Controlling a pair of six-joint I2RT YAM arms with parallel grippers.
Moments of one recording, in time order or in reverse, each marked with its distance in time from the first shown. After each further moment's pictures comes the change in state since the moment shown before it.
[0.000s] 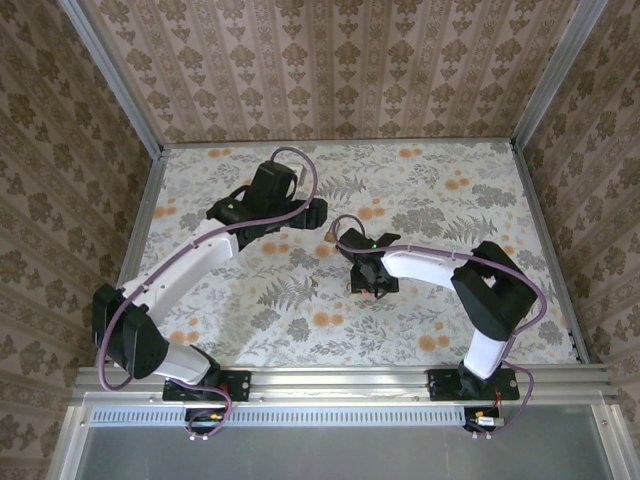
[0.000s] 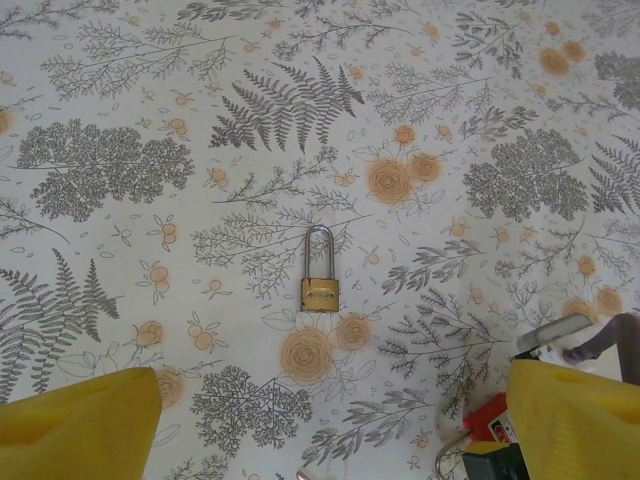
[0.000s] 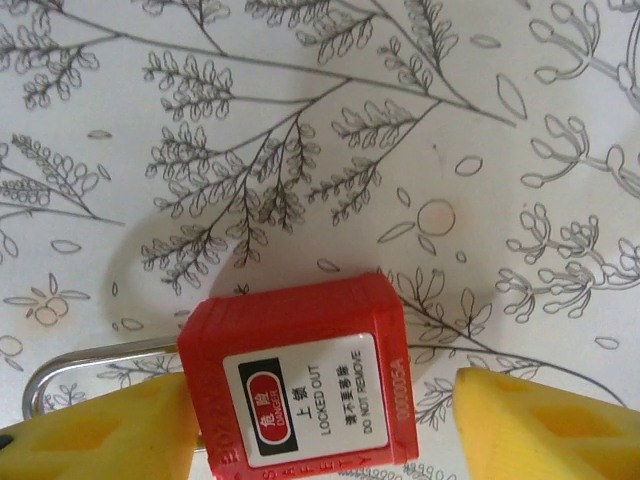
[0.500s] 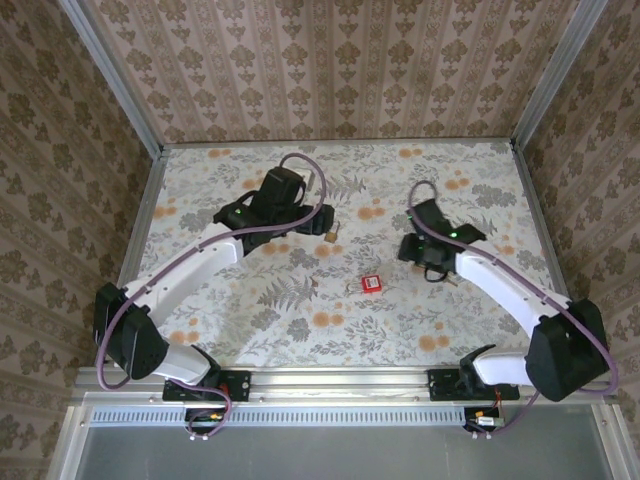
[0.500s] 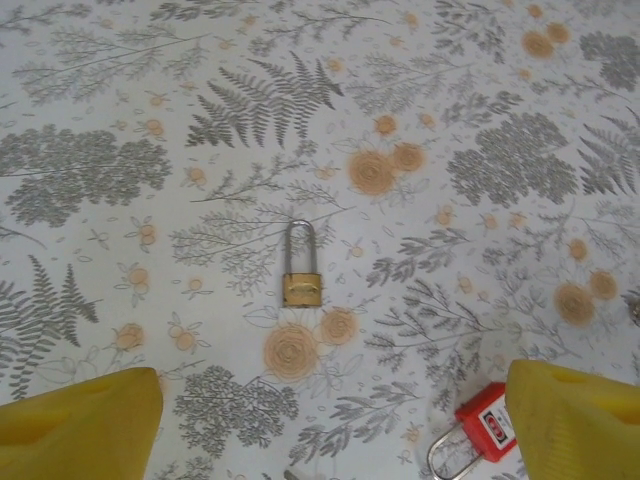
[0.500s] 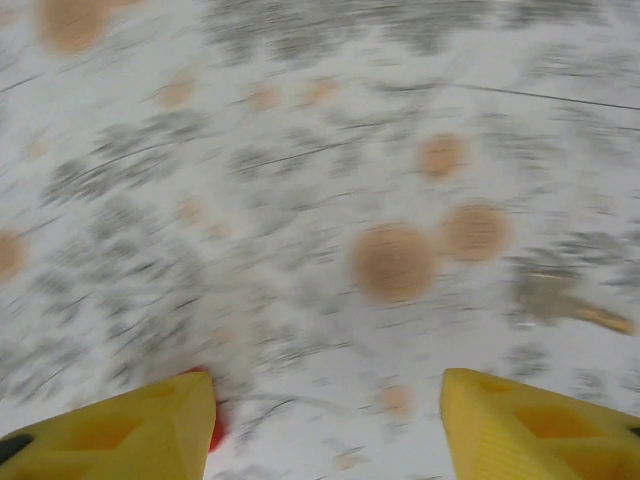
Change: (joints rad) left arm -0.065 0.000 -0.019 0.023 -0.026 0.010; right arm -0.402 -0.450 -0.150 -0.019 -0.027 -0.099
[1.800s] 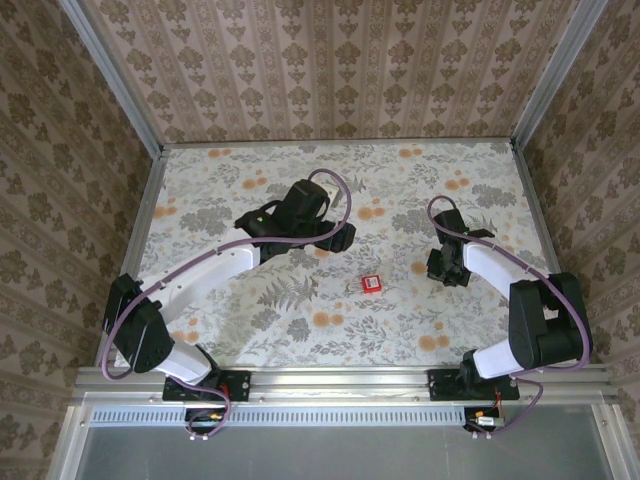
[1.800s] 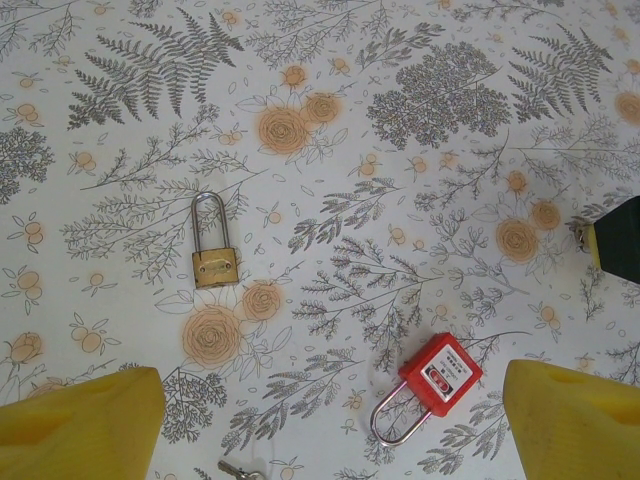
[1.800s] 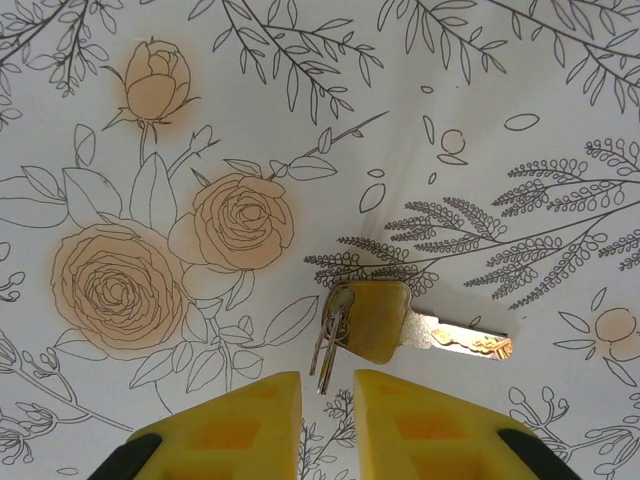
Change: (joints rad) left arm -0.111 0.052 0.000 0.017 0.023 0.028; right arm -0.212 0.162 -0.118 0.065 -0.087 -0.137
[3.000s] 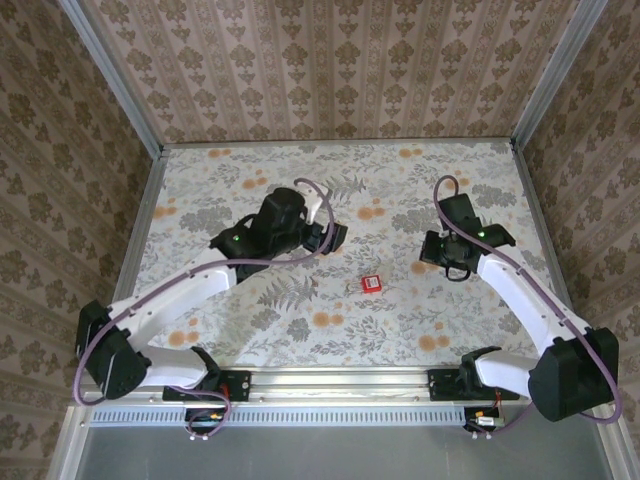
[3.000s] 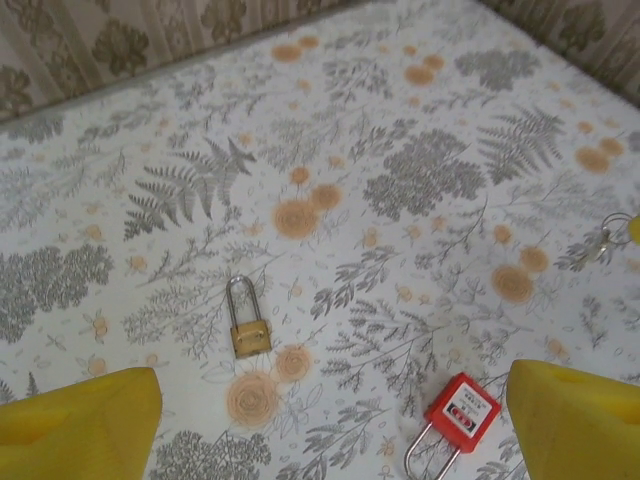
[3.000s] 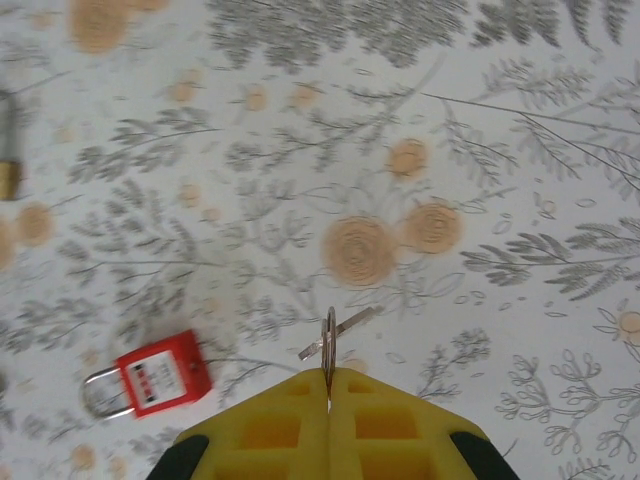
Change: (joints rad) left arm -0.002 -0.211 -0.185 0.227 -0.038 0.156; right arm 0.127 -0.263 0.182 -0.159 -0.066 -0.031
